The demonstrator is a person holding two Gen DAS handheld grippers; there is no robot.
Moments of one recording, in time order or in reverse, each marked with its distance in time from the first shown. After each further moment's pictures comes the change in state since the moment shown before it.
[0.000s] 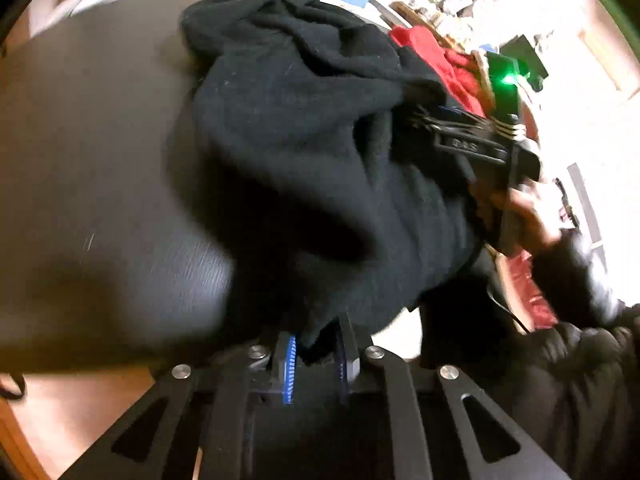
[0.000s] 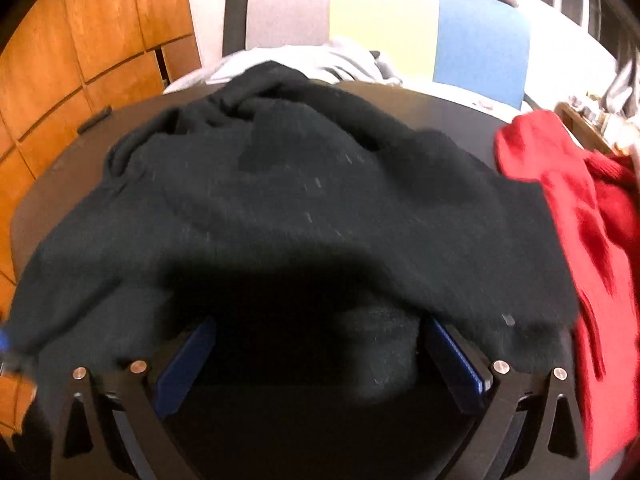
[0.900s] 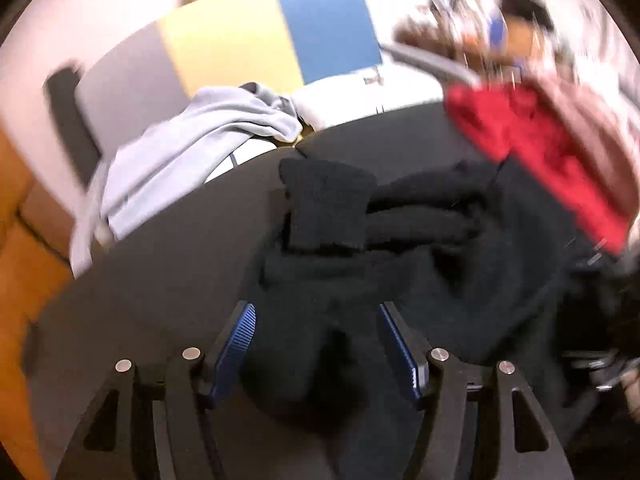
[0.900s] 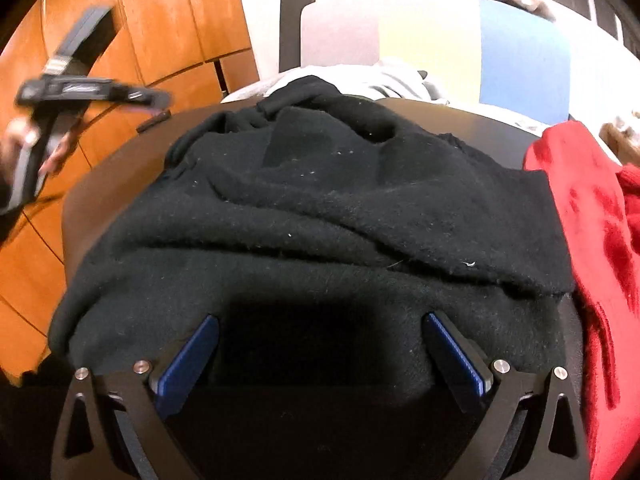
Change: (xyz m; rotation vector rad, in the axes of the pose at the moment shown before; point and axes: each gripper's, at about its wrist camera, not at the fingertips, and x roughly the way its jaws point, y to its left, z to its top) left arm -0.011 -0.012 0.253 0.427 -0.189 0.505; right arm -0.032 -0.032 -0.036 -0.090 -0.073 0.172
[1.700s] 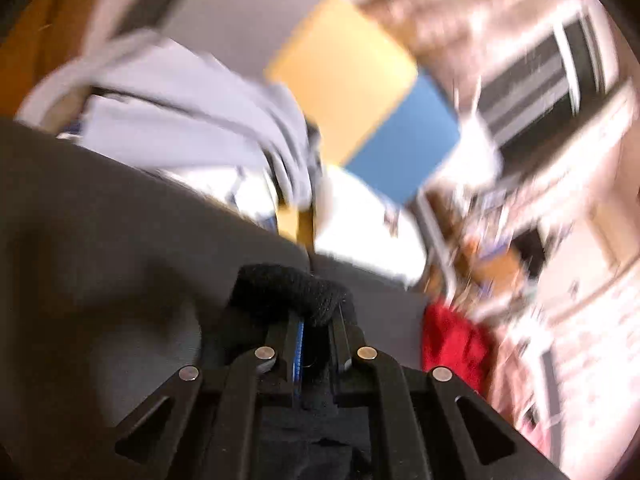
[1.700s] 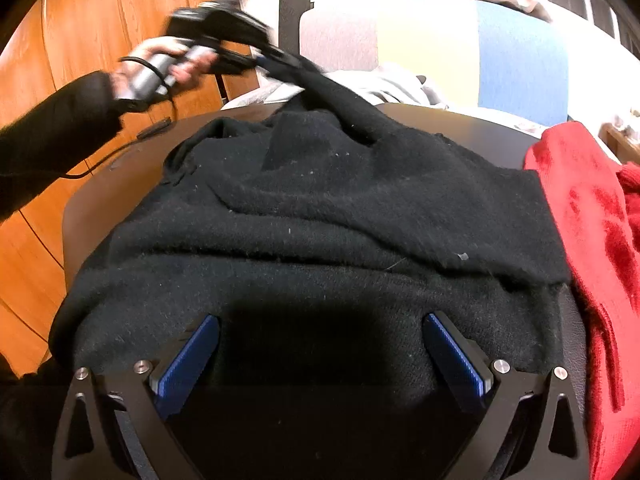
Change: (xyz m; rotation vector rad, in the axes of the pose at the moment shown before) left arm 0.037 0.186 0.023 -0.891 -0.270 -0.460; right arm 0.004 -0.001 0.005 0.025 -0.031 0.032
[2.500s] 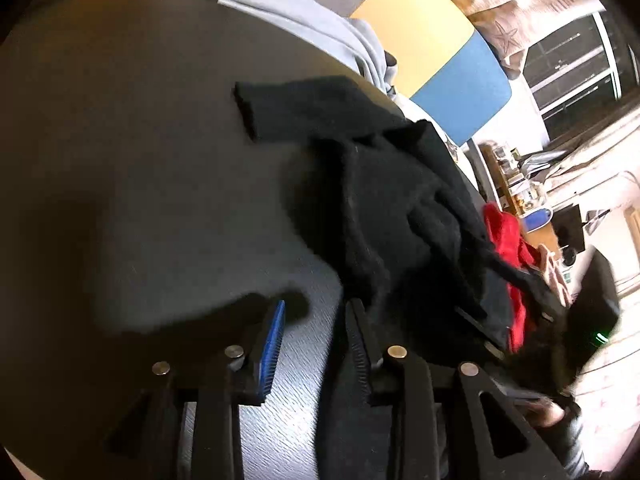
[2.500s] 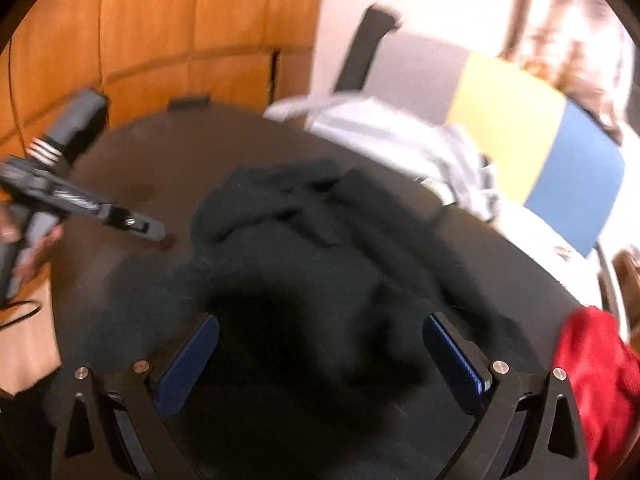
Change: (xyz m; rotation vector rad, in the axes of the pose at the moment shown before) left arm -0.058 0.060 -0.212 -0.071 0.189 0.175; right arm 0.069 0.111 0.120 -0.370 0.071 -0.046
